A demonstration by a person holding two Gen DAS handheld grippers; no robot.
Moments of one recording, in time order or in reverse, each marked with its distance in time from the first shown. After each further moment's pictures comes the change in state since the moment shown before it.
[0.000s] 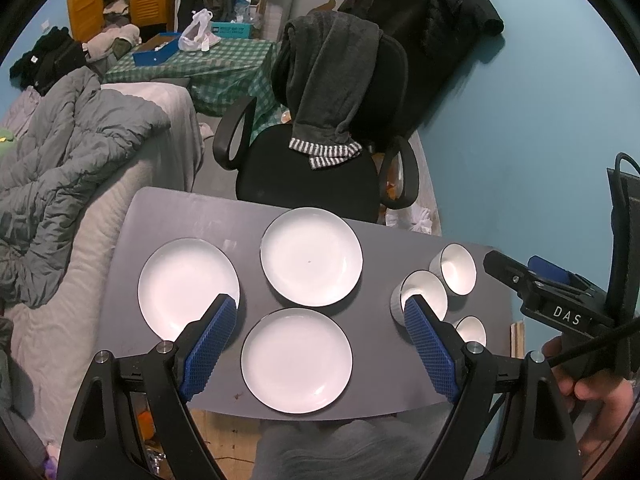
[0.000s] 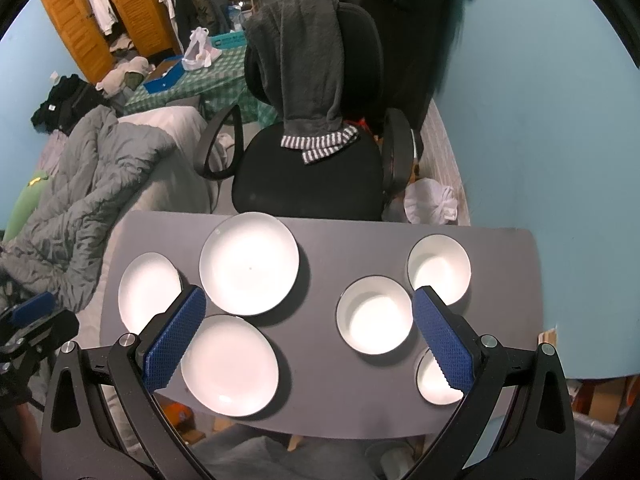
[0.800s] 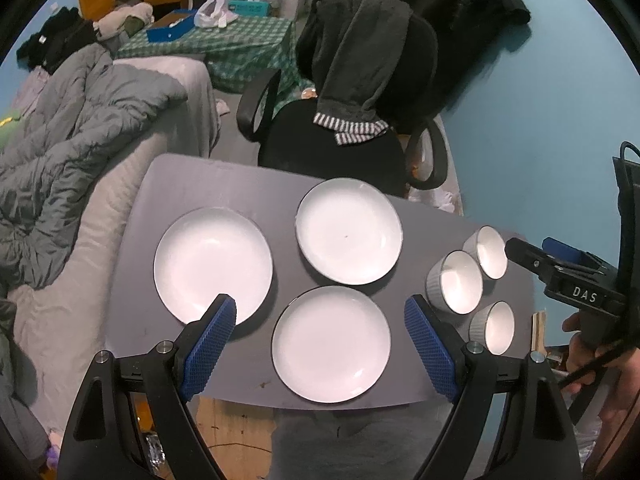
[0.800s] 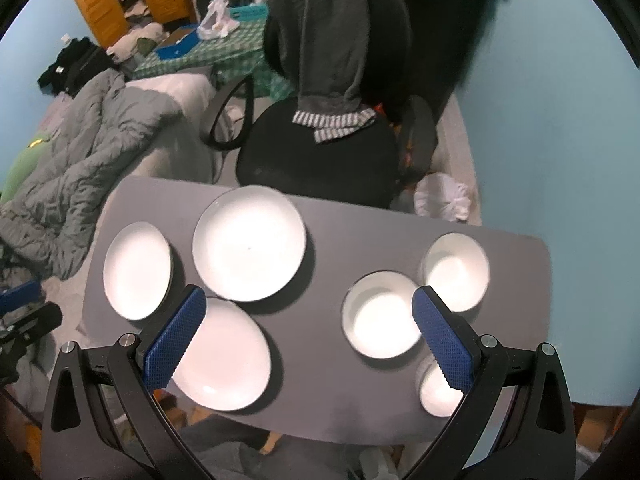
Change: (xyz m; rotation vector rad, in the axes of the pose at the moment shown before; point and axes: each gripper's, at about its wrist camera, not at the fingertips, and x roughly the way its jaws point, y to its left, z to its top) left arm 0.029 0.055 -0.019 -0.036 0.073 0.037; right arm 0.047 0.004 0.008 -0.108 0.094 0.020
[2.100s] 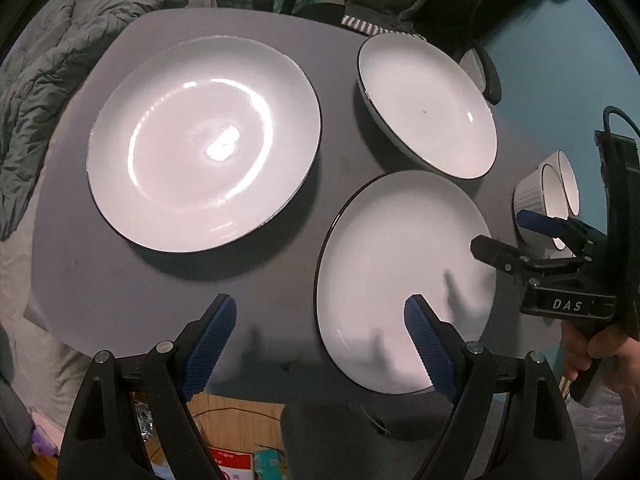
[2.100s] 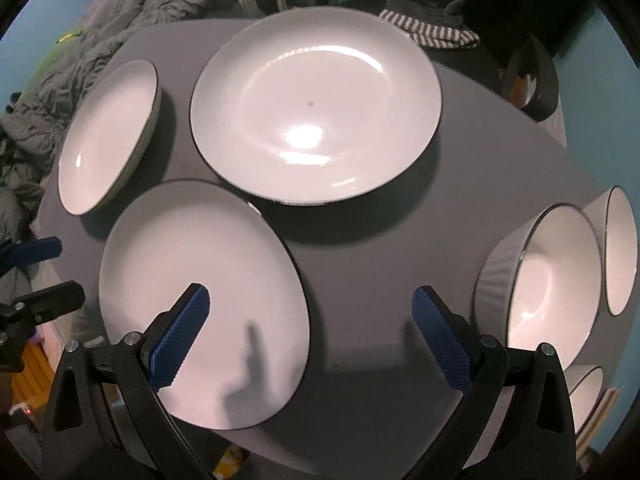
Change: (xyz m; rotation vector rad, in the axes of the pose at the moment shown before) left arm 0.158 0.055 -0.083 -0.035 0.213 -0.002; right arm 0.179 0.045 -0.079 -0.218 0.224 0.114
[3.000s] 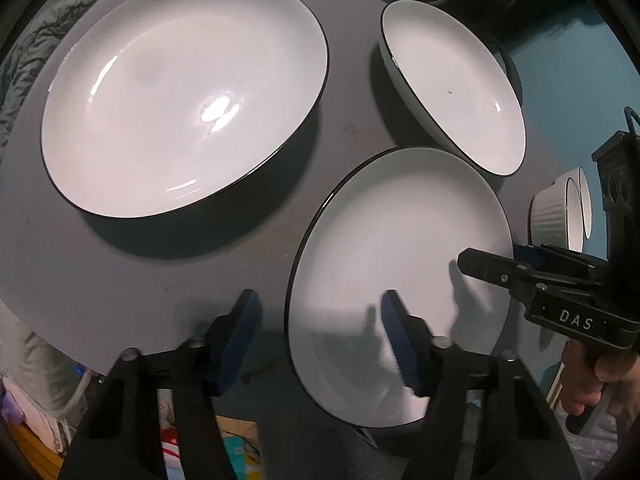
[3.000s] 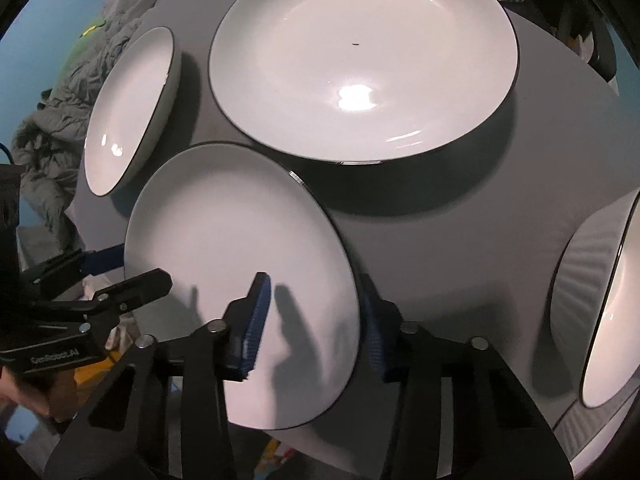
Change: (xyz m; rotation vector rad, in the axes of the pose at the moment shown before) left arm 0.038 0.009 -0.005 -0.124 0.056 -0.043; right arm 0.039 -0.005 0.009 0.017 0.138 0.222
